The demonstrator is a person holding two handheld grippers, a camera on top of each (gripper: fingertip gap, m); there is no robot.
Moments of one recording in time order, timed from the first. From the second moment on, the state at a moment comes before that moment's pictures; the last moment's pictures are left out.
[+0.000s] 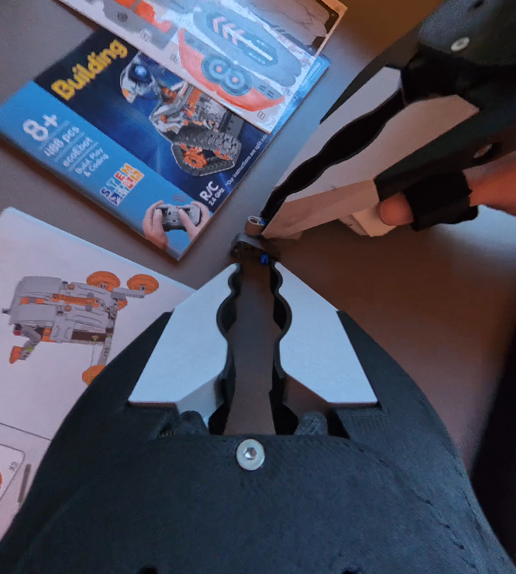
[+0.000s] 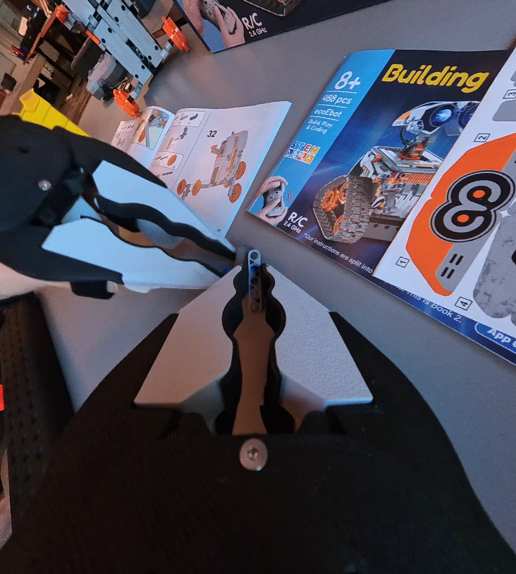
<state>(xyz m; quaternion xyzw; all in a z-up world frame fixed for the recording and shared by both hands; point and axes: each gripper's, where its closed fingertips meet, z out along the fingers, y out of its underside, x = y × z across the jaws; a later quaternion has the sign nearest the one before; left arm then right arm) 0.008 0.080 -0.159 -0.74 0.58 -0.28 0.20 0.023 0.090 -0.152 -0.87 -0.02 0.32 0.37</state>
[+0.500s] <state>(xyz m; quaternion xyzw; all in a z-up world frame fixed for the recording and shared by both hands) 0.004 0.078 -0.153 -0.82 0.43 -0.36 0.12 0.021 0.086 -0.153 -0.88 -0.06 0.29 0.38</state>
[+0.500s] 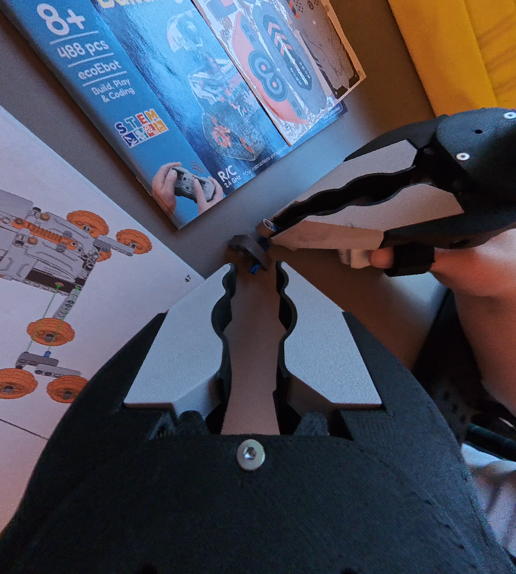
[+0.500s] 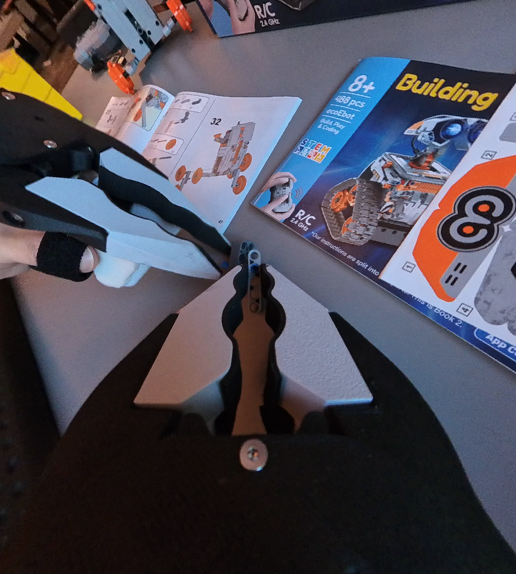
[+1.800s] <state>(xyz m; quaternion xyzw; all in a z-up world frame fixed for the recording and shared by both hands) -0.009 0.071 -0.156 -0.79 0.49 -0.31 0.20 0.002 0.071 -0.134 -0.87 -0.05 0.32 0.37</state>
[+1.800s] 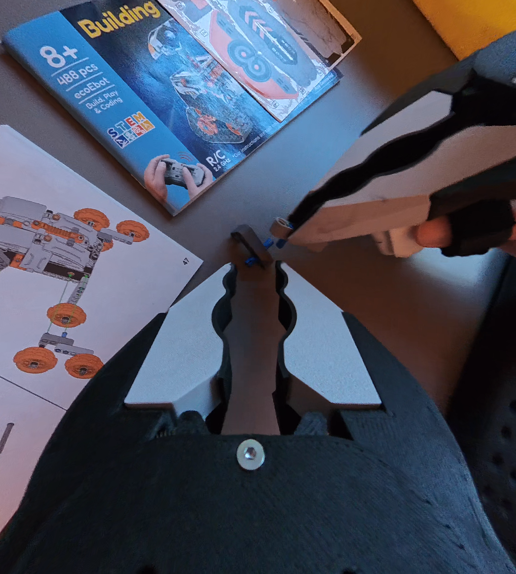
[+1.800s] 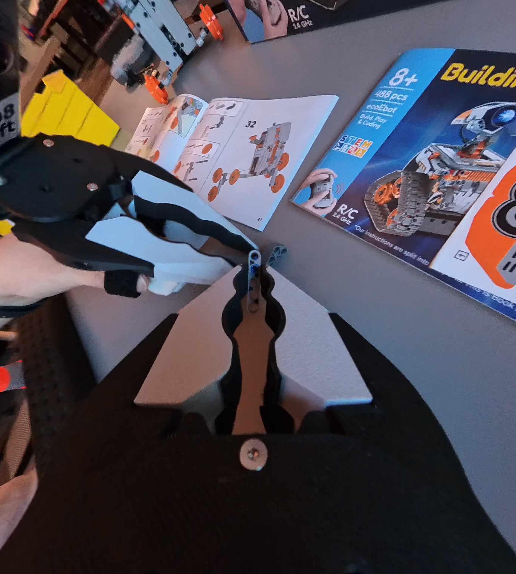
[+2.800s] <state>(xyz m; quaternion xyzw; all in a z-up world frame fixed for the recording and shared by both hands) -0.001 0.084 -0.155 -0.81 0.38 -0.39 0.21 -0.003 0.085 -0.157 -0.86 0.02 0.50 0.13</state>
